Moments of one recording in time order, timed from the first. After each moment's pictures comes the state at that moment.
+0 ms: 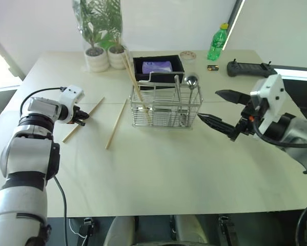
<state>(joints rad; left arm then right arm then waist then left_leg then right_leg) -1.18 0.66 -0.13 1.34 0.15 0.38 -0.90 -0.31 -0.85 -0.32 -0.63 0.81 0.84 0.57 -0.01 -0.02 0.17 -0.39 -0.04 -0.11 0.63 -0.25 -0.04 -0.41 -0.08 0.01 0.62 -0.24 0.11</state>
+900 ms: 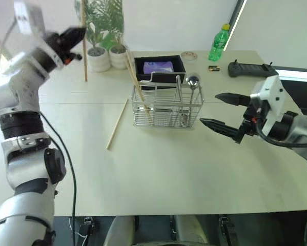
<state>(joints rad) -1.09 0.55 0.37 0.33 -0.46 0.61 -0.70 -0.30 -0.92 -0.30 -0.56 0.78 0.81 0.70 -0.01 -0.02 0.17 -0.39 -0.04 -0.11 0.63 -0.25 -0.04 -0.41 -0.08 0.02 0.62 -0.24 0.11</state>
